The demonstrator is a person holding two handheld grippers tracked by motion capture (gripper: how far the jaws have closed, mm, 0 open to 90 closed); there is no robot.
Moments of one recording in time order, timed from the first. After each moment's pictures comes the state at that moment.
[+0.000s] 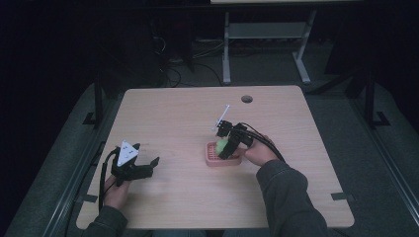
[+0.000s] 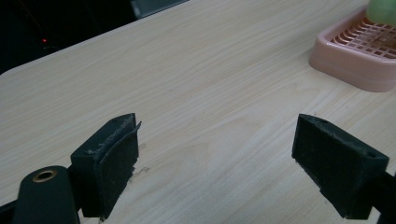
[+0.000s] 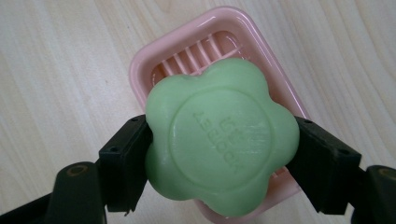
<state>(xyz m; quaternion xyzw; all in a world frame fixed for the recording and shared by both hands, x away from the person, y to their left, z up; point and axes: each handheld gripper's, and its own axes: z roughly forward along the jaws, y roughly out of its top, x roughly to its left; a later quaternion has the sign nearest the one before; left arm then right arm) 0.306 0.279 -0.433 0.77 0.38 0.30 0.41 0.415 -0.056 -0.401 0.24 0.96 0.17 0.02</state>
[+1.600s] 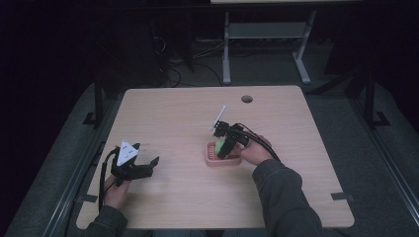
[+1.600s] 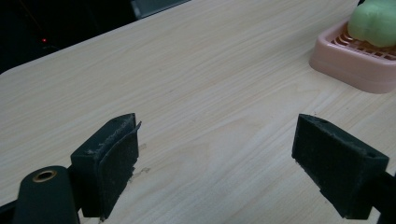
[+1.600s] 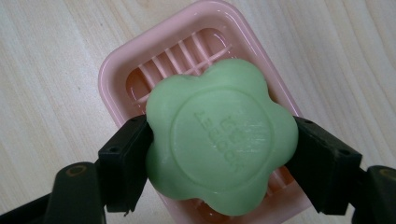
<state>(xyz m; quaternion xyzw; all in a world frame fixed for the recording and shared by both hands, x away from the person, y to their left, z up) 0.306 0.280 -0.433 0.77 0.38 0.30 0.41 0.426 -0.047 -0.415 0.25 0.96 0.14 0.03</state>
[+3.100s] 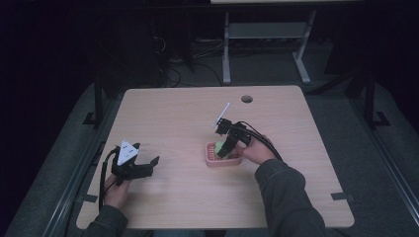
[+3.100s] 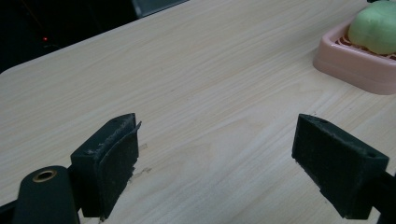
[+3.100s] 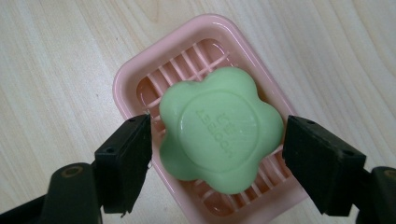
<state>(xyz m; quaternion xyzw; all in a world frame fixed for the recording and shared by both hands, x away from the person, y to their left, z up) 0.308 0.279 -0.434 0.77 0.38 0.30 0.41 0.425 -0.055 -0.406 0.26 0.95 0.17 0.01</state>
